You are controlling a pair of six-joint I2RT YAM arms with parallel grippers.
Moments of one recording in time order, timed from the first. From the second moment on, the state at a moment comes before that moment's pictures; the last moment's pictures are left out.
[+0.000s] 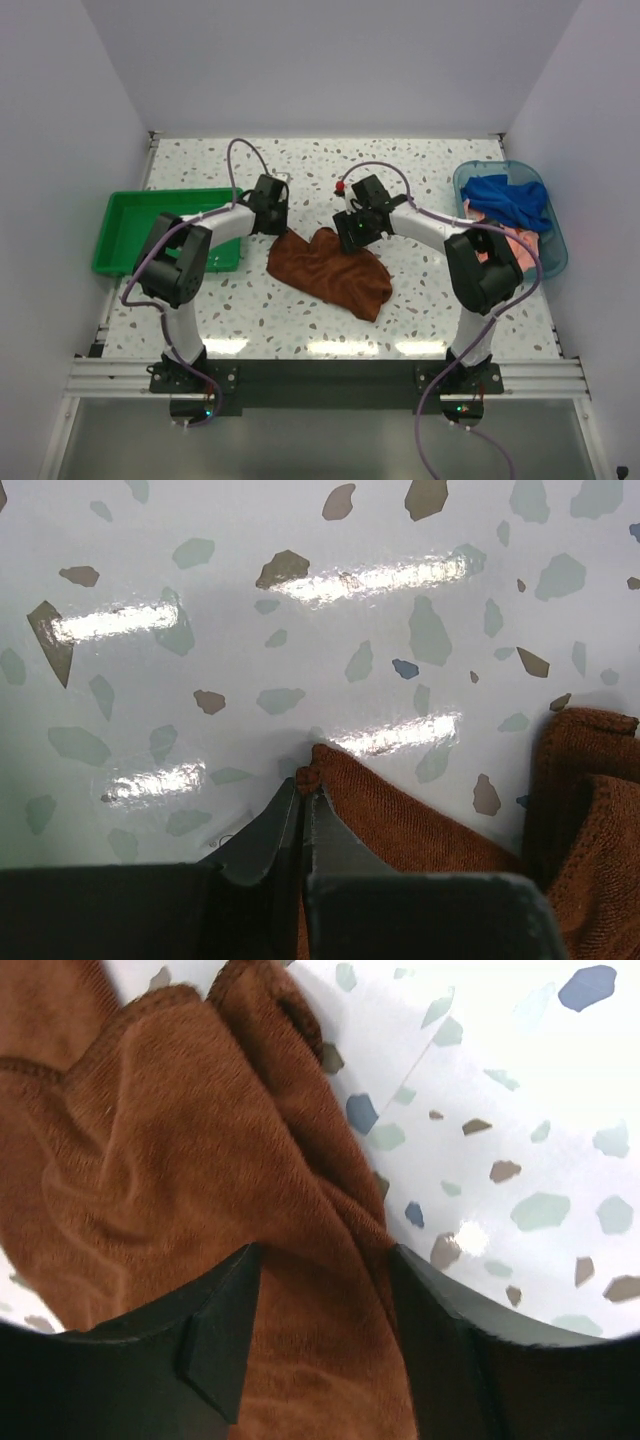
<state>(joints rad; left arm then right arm) -0.41 1.89 1.15 -0.20 -0.05 -0.32 0.53 1.83 1.23 -0.45 -0.17 0.10</state>
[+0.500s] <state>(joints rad) -0.33 2.00 1.44 -0.33 -0.03 -0.29 0.53 1.72 1.37 -0.55 -0.17 -0.08</state>
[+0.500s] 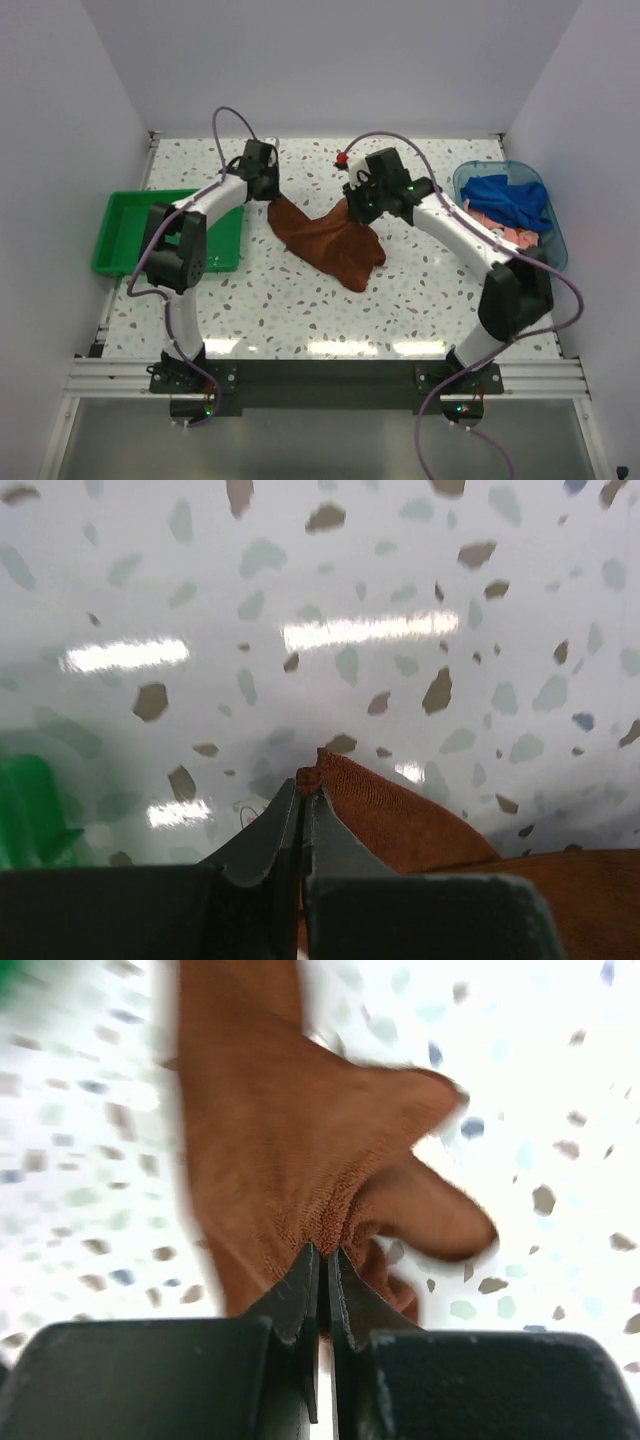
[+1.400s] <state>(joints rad) -0.28 1.84 1.25 -0.33 0.02 -0.29 0.71 1.60 1.32 -0.87 -0.39 -0.11</state>
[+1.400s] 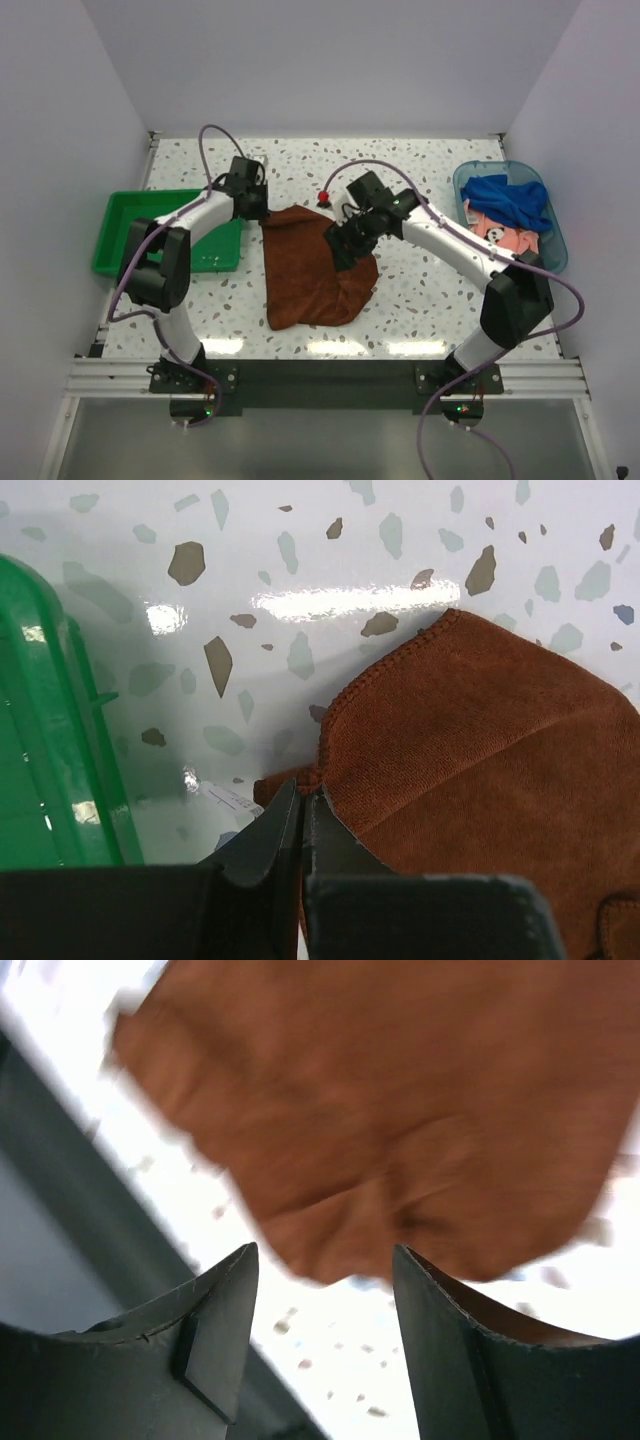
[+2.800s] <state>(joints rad) -0.39 1.28 0.64 -0.41 0.15 -0.41 0.61 2.17 1.68 -0.50 -0.23 -0.04</state>
